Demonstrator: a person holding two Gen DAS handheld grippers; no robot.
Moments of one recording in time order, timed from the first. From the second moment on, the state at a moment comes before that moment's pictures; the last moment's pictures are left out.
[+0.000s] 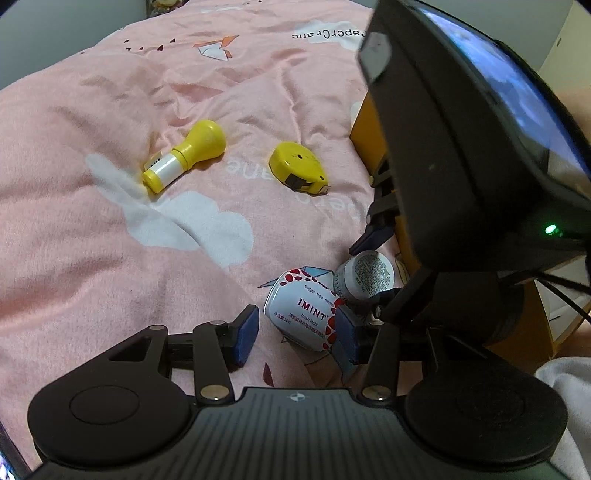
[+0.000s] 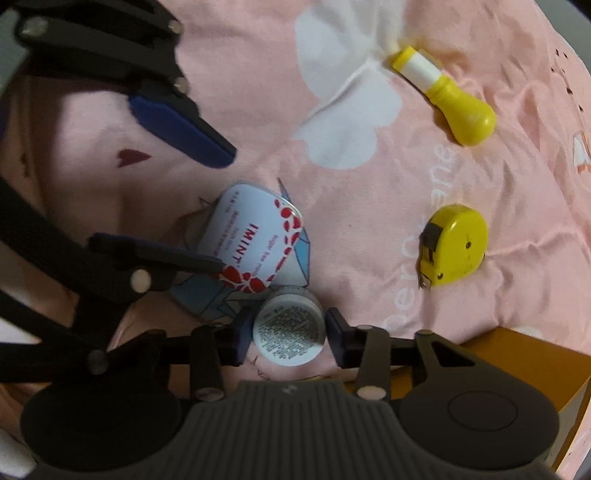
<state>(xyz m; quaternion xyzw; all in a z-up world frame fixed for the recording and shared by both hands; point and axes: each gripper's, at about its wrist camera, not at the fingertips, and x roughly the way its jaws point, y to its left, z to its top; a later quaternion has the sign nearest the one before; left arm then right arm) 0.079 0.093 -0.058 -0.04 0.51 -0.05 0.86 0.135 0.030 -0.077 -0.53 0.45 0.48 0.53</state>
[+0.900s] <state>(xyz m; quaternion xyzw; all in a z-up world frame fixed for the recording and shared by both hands) 0.116 0.084 -0.081 -0.11 0.52 -0.06 0.85 0.153 -0.012 -0.062 -0.50 0.45 0.46 0.58</state>
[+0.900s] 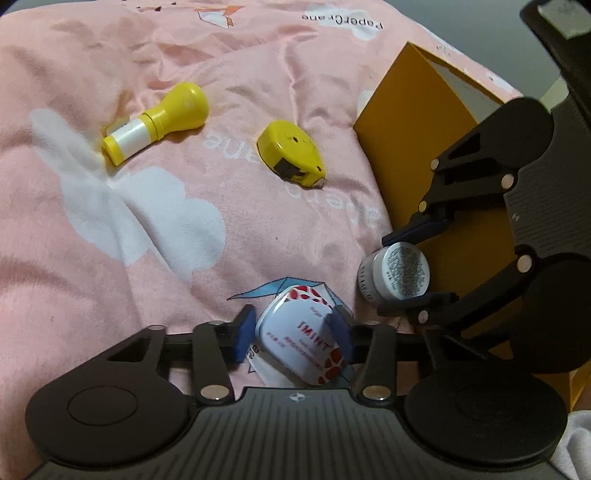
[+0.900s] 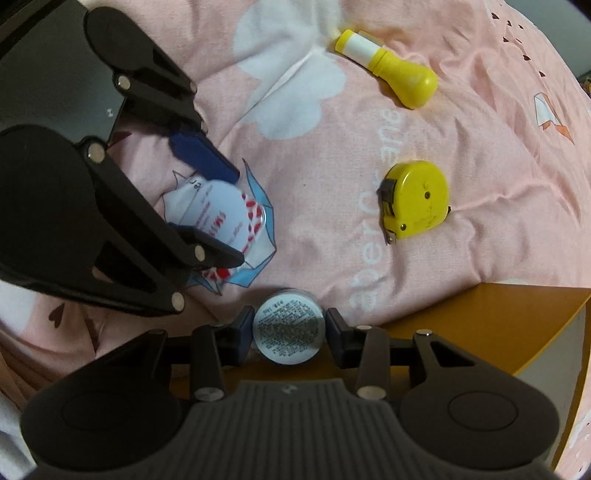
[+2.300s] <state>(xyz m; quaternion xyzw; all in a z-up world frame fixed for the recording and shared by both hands) 0.120 0.084 -0.100 -0.13 0.57 -0.07 0.81 0.115 0.004 -0.074 -0.49 0.46 0.48 0.57</state>
